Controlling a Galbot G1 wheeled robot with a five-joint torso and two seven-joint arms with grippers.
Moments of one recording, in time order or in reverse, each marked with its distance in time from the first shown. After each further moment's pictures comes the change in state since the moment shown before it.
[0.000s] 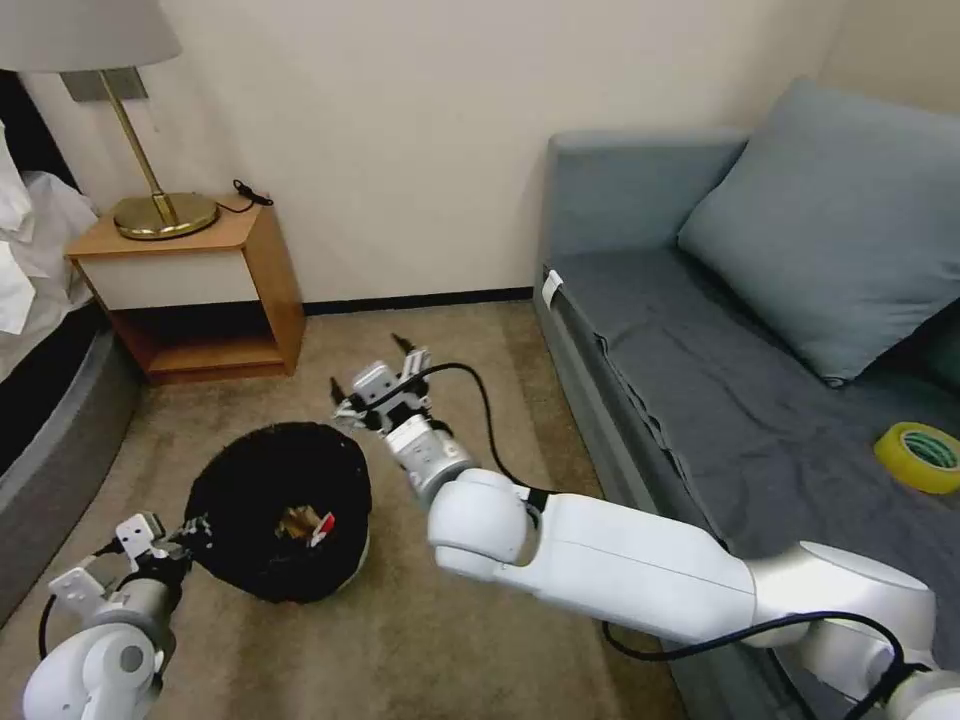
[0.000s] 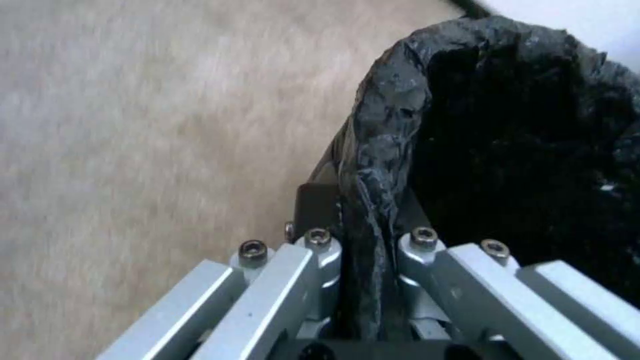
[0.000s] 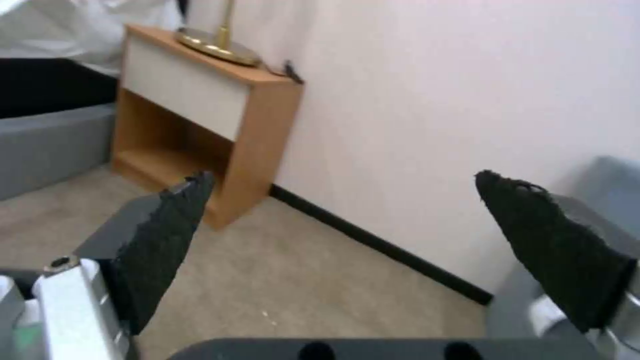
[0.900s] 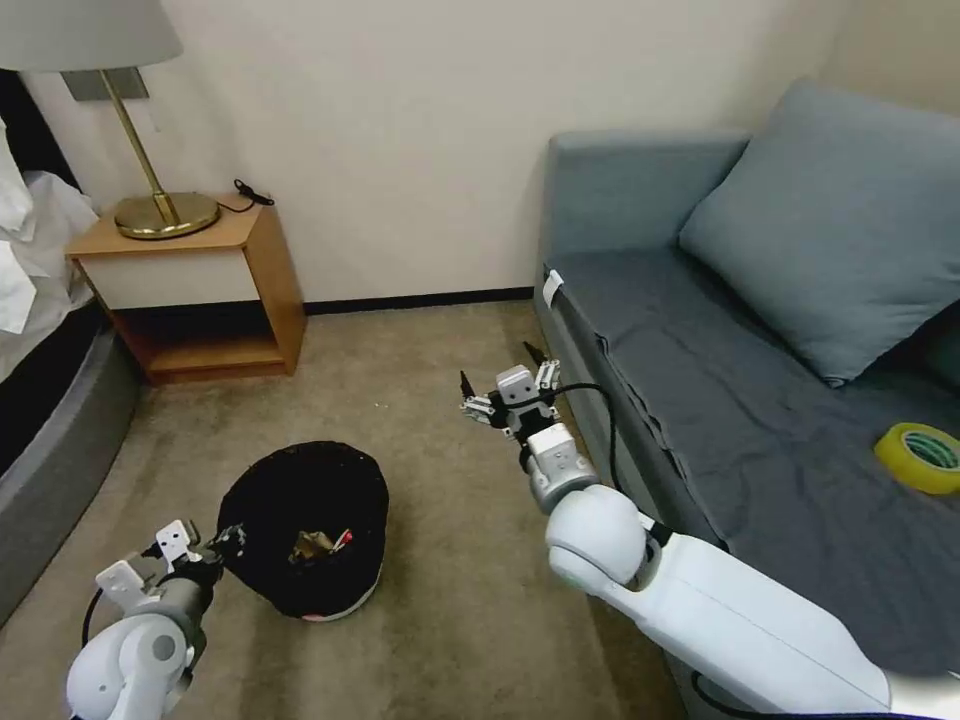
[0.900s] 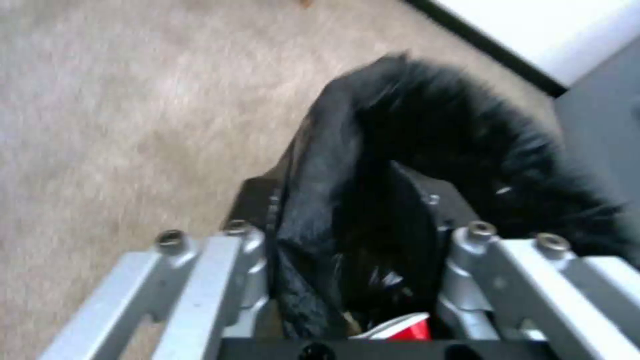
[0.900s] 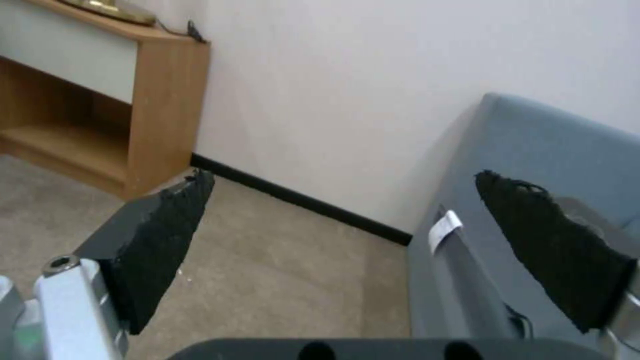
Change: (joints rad) left arm 0.014 -0.012 0.025 -0.095 0.037 0.016 0.005; right arm -0.313 -0.204 0.307 0.112 -0.128 0.066 -0.110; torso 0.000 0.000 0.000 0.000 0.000
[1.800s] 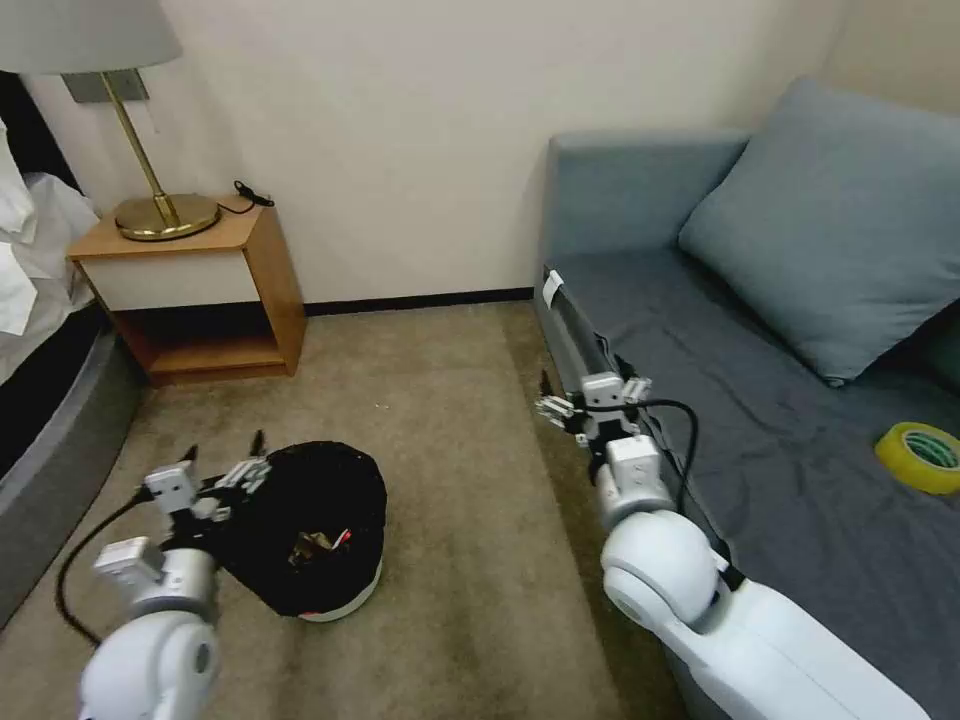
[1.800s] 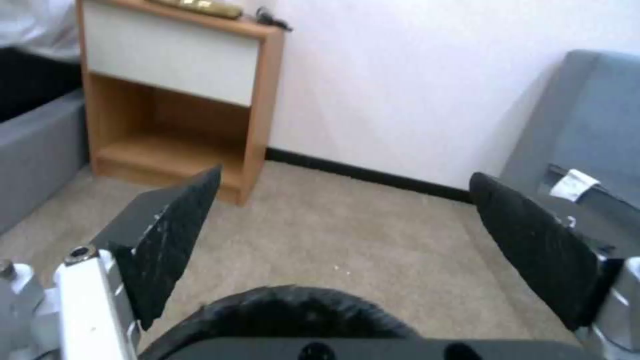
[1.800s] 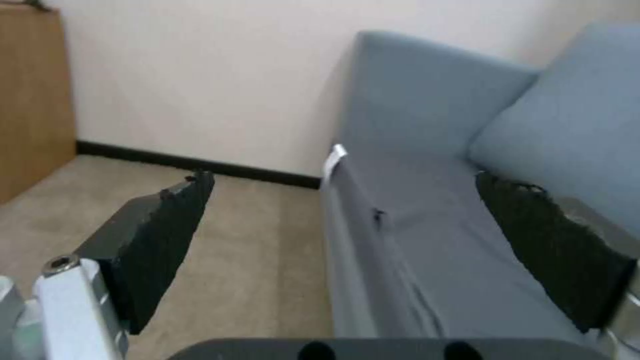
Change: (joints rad) left arm 0.038 -0.106 0.150 -0.230 0.427 -0.341 0.033; right arm -0.404 0.013 0.375 0.181 -0.080 -0.066 0.057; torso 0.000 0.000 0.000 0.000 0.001
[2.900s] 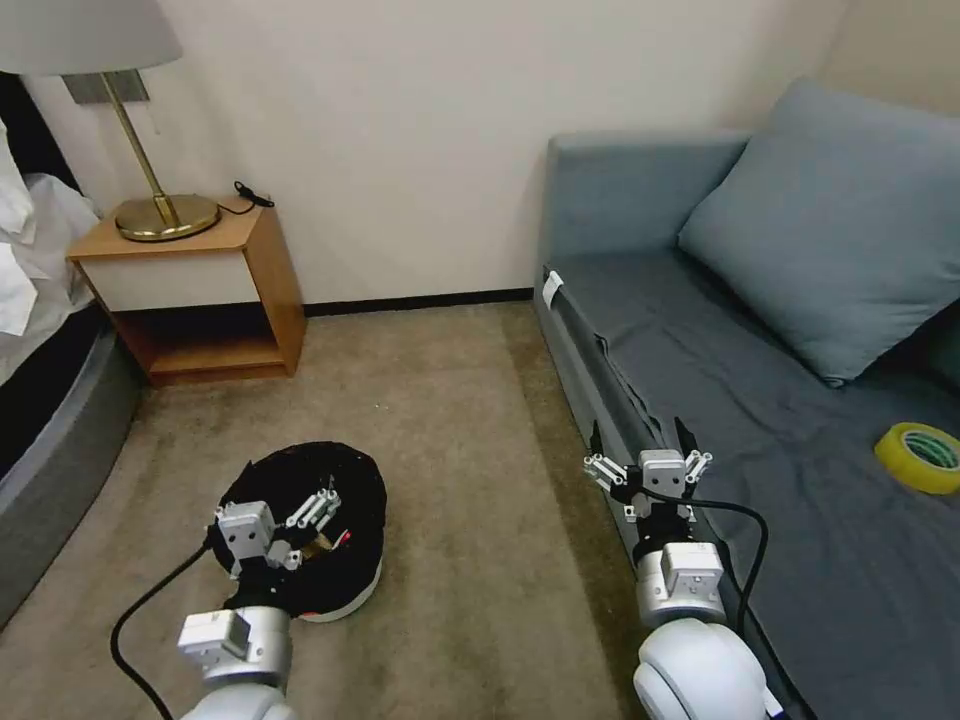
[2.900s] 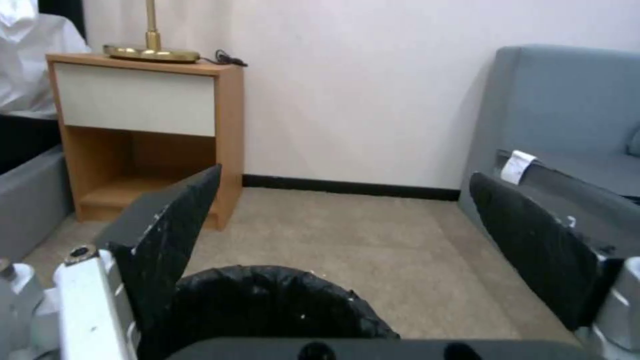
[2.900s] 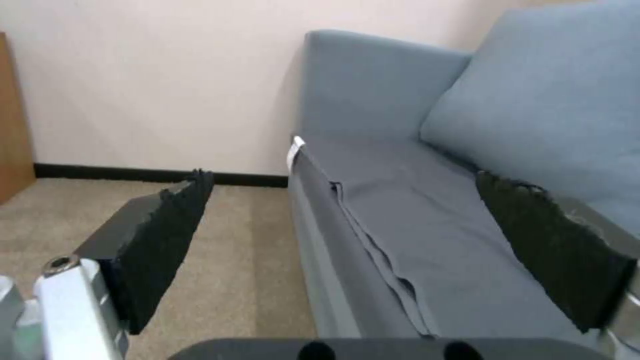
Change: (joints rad) left arm 0.226 -0.094 0.162 -0.095 0.284 -0.231 0.003; right arm -0.405 0.250 0.228 0.067 -0.319 0.172 -0.163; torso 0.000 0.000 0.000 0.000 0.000
